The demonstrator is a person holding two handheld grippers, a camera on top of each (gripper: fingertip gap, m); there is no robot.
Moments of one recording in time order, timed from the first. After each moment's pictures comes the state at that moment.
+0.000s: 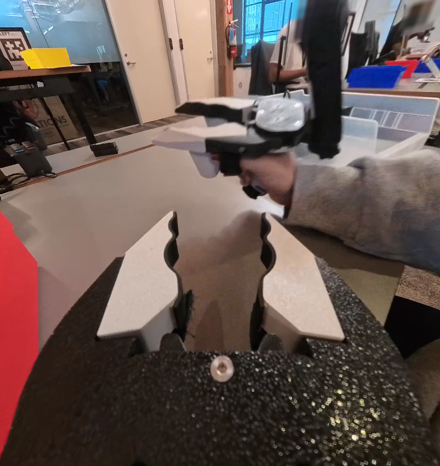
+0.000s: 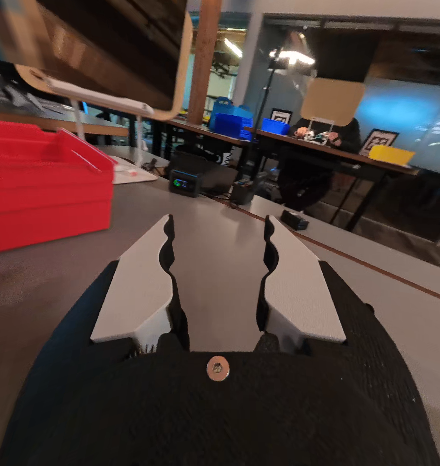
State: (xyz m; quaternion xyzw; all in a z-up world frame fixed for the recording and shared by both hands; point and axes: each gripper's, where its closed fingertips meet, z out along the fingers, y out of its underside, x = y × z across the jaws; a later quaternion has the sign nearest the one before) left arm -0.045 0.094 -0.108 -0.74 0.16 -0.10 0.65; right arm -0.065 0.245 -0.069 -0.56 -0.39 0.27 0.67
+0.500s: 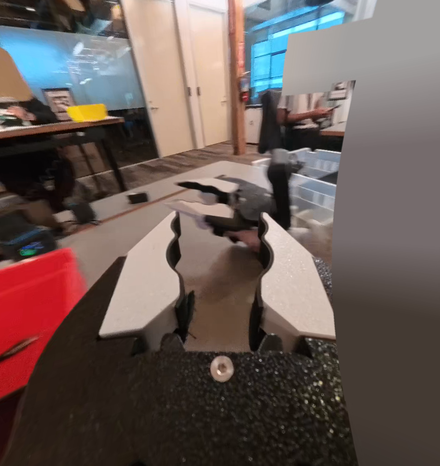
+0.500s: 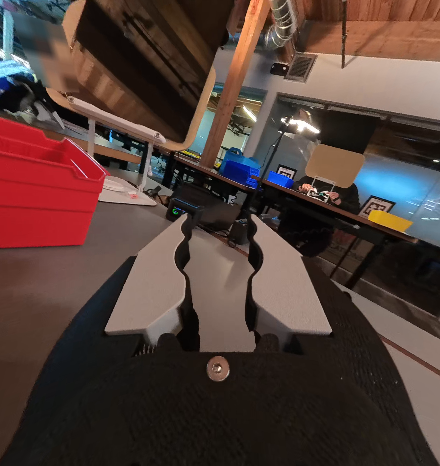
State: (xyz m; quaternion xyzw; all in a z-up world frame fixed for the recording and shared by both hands) left arm -0.066 0.095 -0.020 -0.70 0.14 -0.08 0.70; right arm -0.098 0.274 -0.063 -0.46 -0.42 0.28 0.73
